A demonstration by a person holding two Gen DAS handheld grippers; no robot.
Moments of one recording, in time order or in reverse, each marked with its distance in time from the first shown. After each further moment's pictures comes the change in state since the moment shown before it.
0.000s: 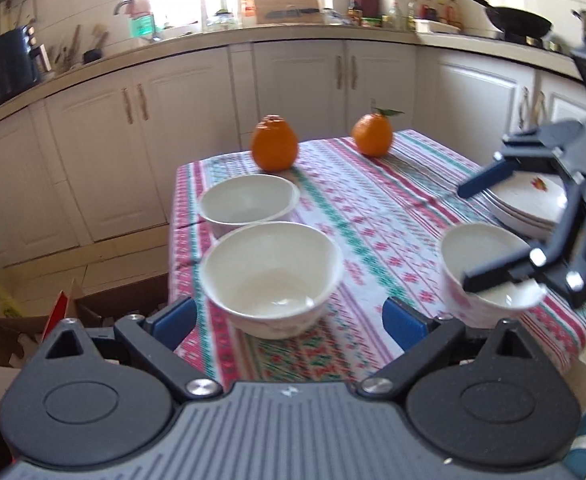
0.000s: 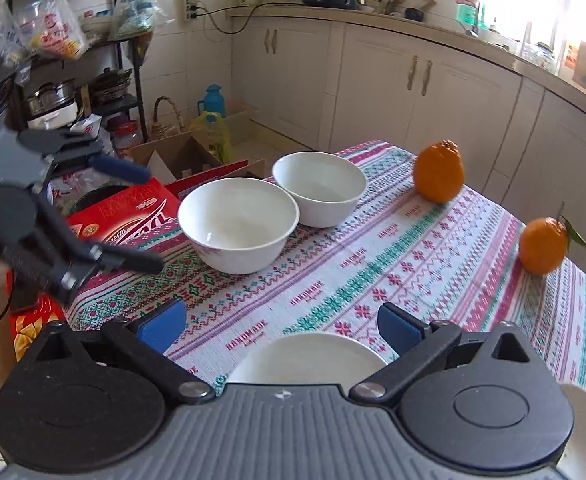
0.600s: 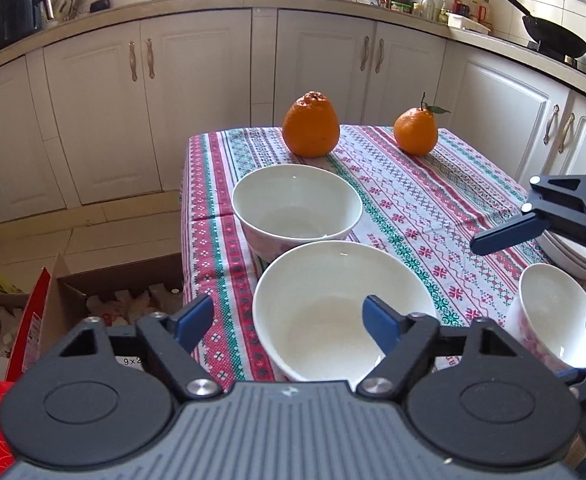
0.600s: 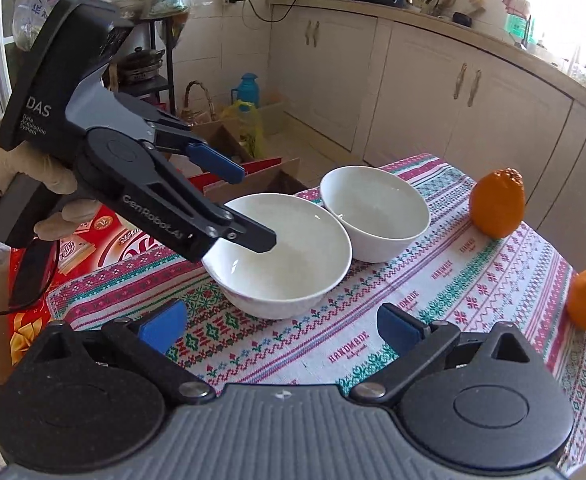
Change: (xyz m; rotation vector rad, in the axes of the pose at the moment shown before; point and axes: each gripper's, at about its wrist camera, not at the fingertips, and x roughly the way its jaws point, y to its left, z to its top) left arm 0.070 0.051 0.026 -0.080 0.098 -0.061; right arm 0.058 0.020 0.032 -0.087 0.028 0.066
